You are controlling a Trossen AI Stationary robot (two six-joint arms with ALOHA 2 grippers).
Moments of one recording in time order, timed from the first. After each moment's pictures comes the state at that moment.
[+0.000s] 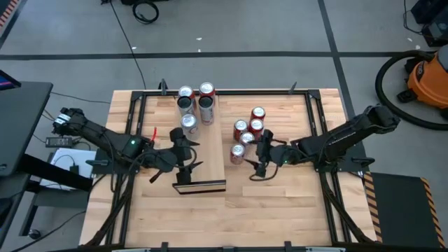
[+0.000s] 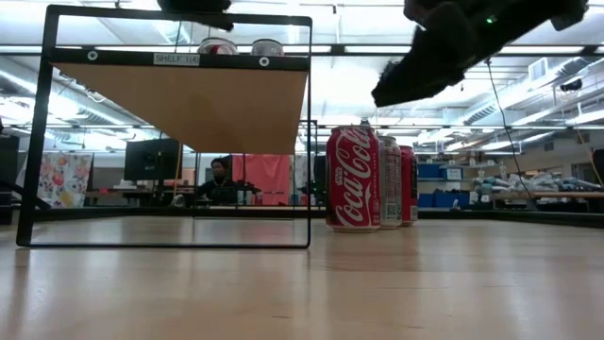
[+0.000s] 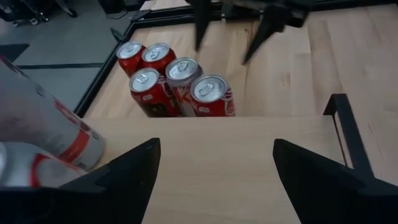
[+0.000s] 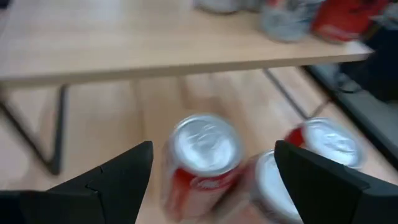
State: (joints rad) left arm -0.40 1.20 1.04 -0.51 -0.61 -0.19; right arm 0.27 1.29 0.67 0.07 0.54 0.12
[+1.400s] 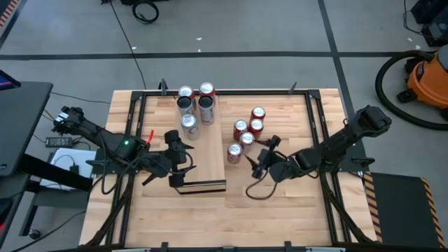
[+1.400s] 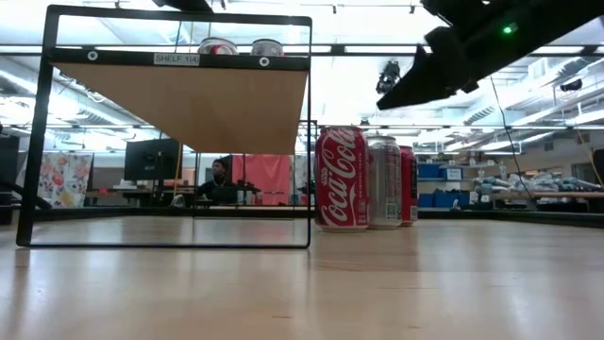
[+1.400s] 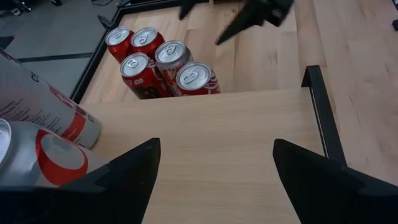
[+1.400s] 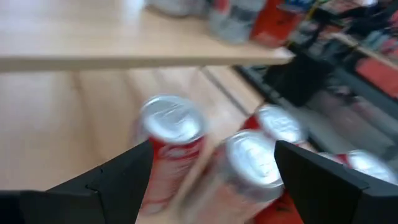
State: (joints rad) left arm -0.46 1.18 1.11 -0.69 -0.61 -0.25; right arm 0.41 1.42 0.66 0.14 1.01 0.20
